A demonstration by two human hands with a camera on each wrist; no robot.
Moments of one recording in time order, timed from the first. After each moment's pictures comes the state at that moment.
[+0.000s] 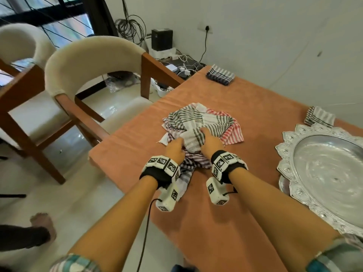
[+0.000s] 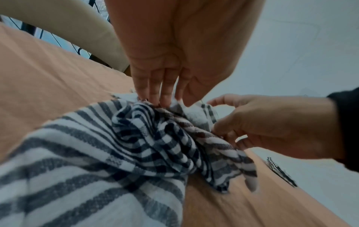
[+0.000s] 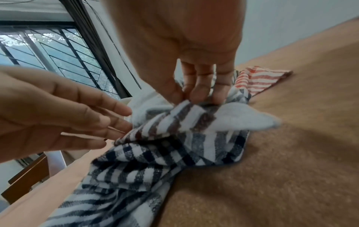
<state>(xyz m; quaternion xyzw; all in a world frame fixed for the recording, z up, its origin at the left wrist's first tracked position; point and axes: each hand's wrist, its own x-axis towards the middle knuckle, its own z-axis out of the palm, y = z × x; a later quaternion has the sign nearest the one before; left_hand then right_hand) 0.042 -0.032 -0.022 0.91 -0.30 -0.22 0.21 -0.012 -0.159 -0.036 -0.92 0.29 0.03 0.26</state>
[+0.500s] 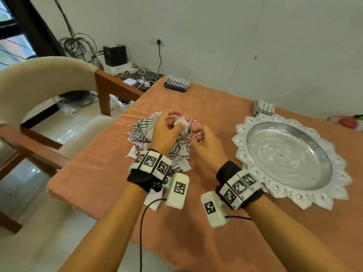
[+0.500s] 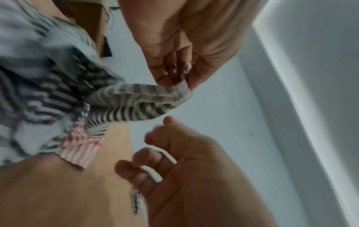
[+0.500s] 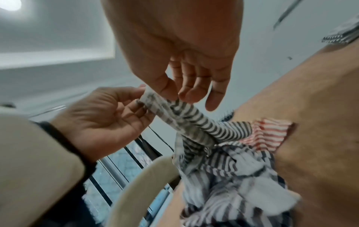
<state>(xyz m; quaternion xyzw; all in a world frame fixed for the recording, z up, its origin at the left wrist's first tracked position) -0.006 -0.073 0.073 0.66 -0.29 -0.21 0.66 -0.114 -0.148 0.056 -0.82 0.30 -0.22 0.44</state>
